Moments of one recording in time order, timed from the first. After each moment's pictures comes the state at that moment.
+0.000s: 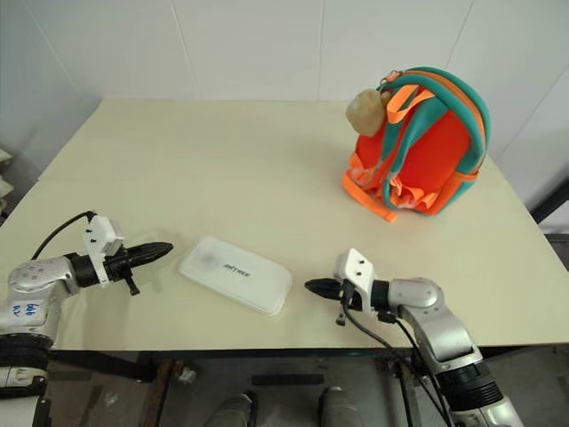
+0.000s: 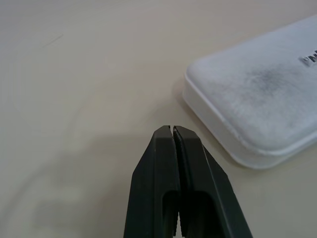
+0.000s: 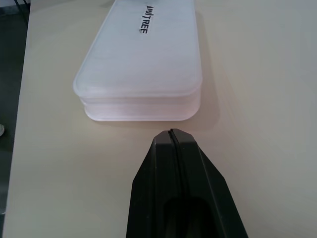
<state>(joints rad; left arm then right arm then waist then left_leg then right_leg) -0.44 0.75 0.17 0.49 -0.28 -0.04 -1.04 -0.29 -0.53 0.16 -0.15 0.27 0.31 1.00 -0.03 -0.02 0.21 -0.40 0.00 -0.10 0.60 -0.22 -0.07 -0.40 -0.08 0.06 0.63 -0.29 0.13</state>
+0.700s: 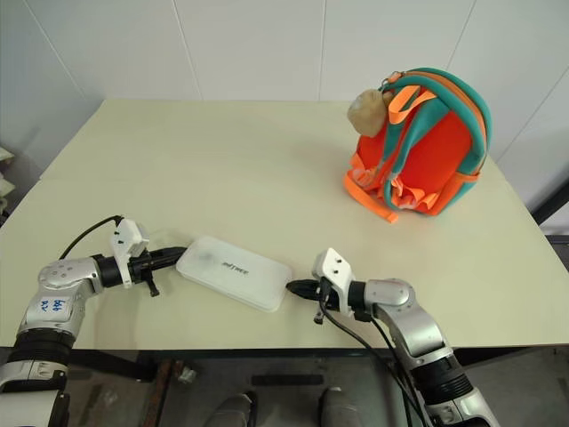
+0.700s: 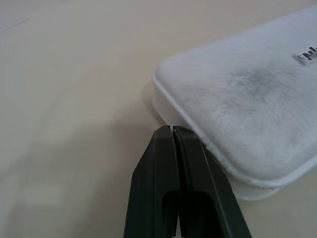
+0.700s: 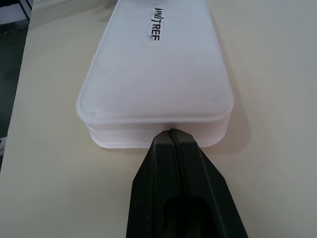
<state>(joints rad) -0.47 0.68 0.13 0.49 -0.25 0.02 -1.04 -0.38 -0.44 0.22 -0.03 0.23 0.31 0.97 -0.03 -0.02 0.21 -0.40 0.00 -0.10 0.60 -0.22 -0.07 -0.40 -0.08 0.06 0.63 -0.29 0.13</state>
